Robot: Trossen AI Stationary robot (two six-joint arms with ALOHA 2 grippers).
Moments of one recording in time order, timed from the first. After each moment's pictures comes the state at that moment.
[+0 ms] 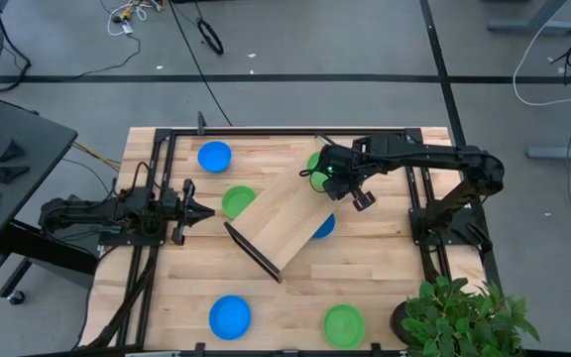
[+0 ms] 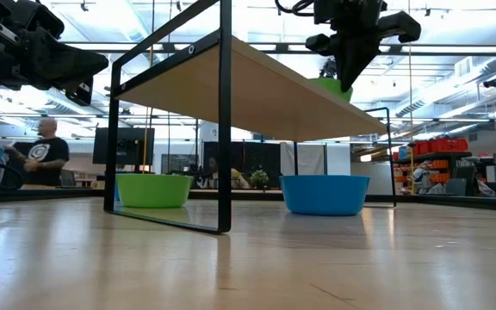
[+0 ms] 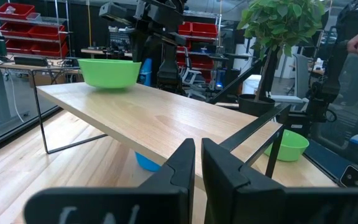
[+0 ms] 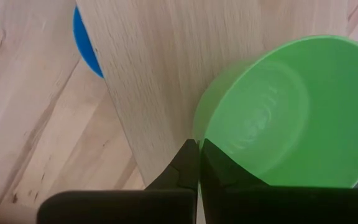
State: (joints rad) left arm -0.01 0.01 0.01 0.07 0.01 -0.10; right arm -0.13 1.57 1.53 -1.27 0.12 -0.74
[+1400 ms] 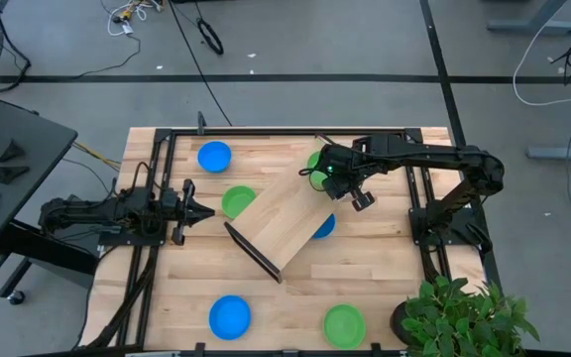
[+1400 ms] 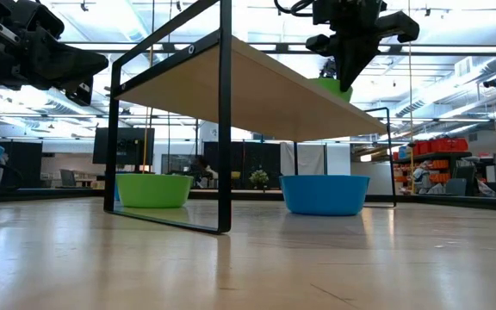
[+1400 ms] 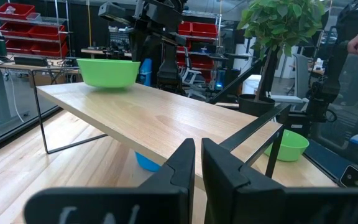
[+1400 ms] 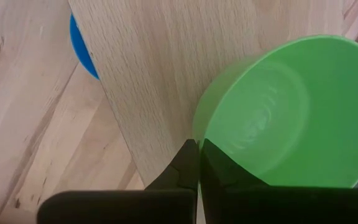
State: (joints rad) left arm -0.01 0.01 0.01 0.07 0.01 -0.10; right arm -0.13 1.57 1.53 -1.27 0.12 -0.72
